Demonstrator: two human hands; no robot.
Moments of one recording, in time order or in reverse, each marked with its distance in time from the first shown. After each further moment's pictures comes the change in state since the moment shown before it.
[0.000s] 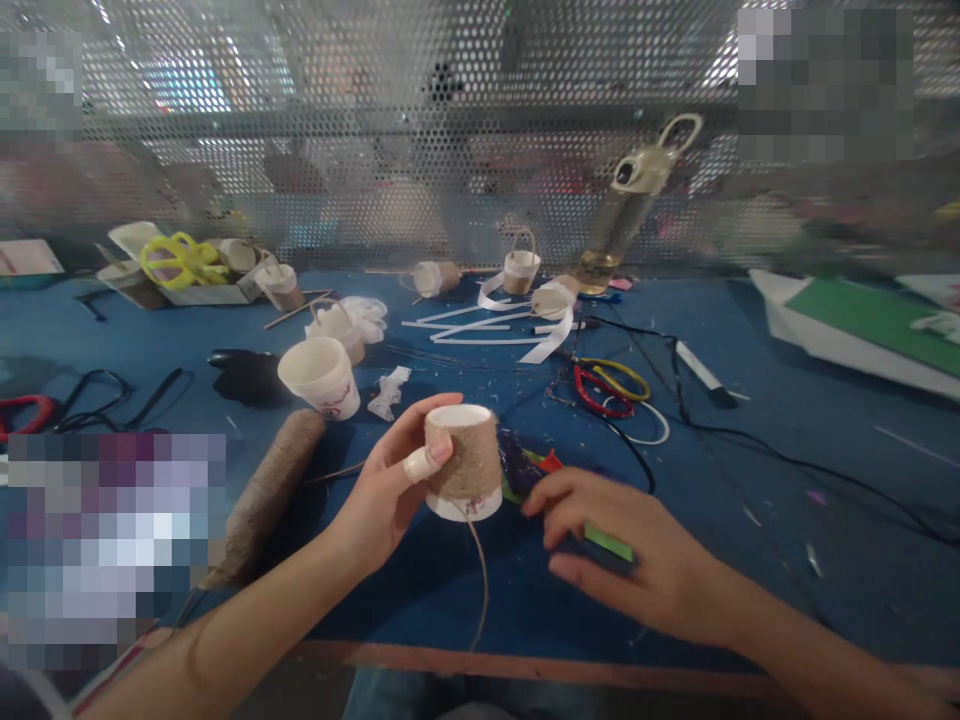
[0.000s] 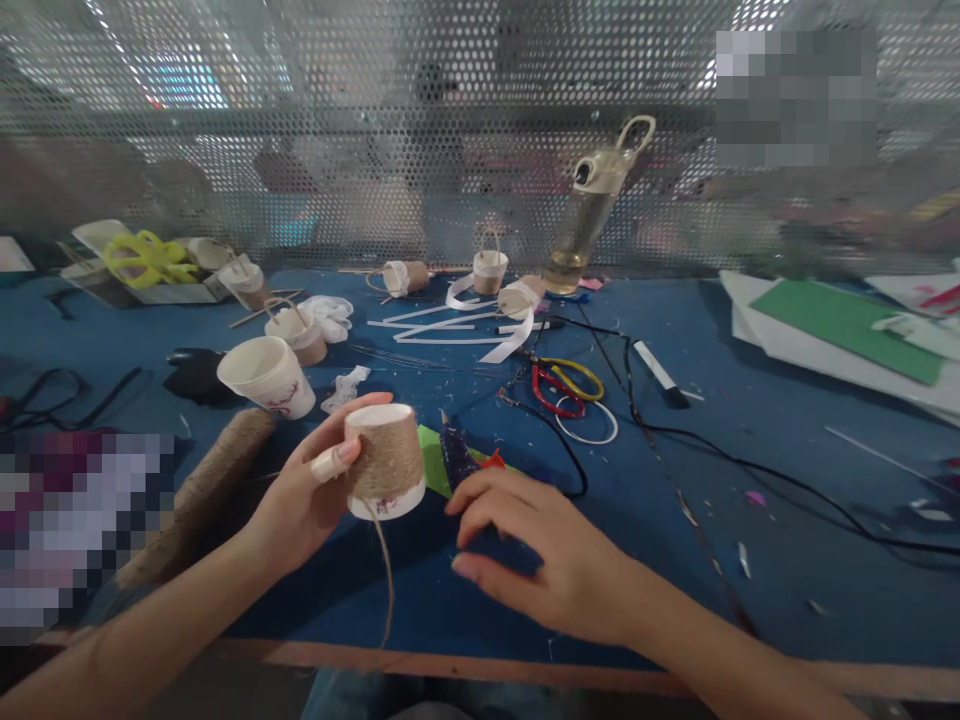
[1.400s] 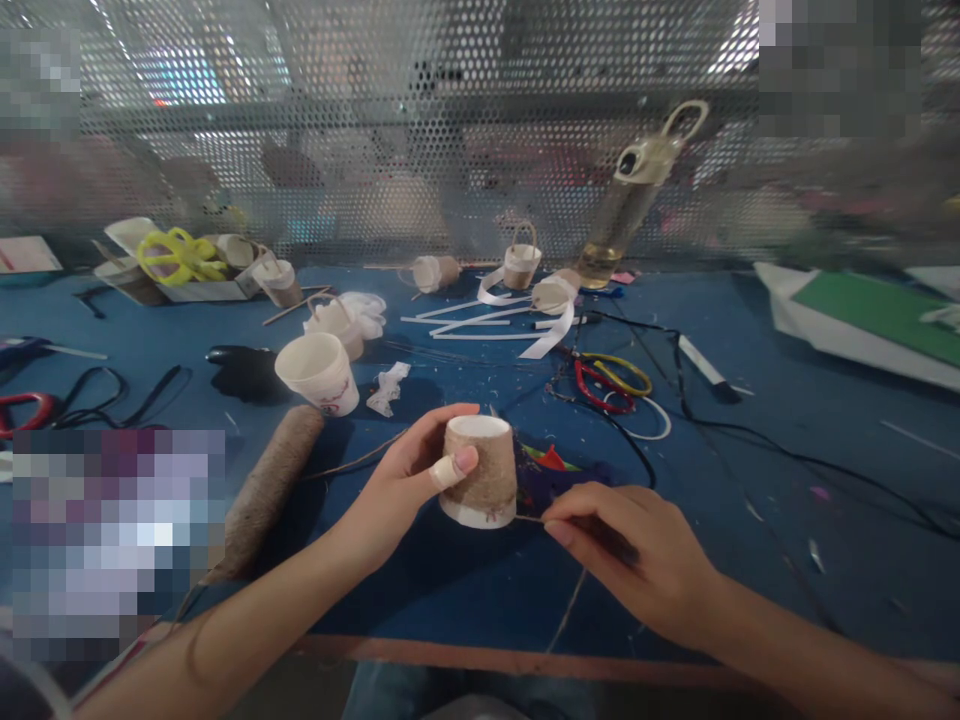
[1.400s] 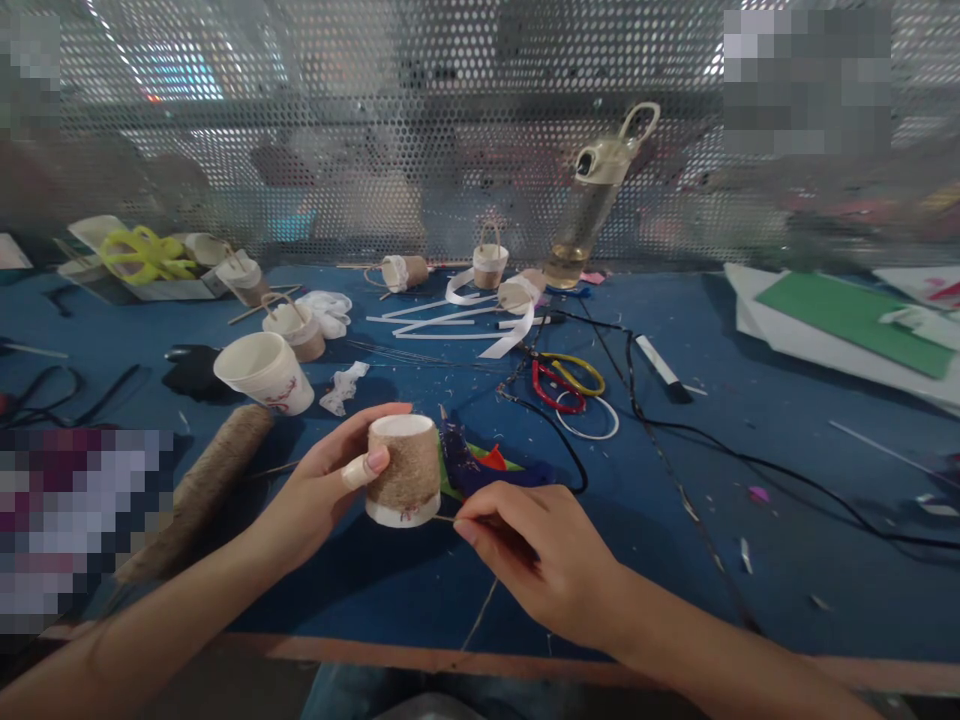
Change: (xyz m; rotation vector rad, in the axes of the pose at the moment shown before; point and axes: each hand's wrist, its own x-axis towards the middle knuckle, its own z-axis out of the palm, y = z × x) left_hand 0.000 -0.002 0.002 0.278 -0.046 -0.034; right_hand -0.004 -0.005 0.012 -0.175 0.151 0.066
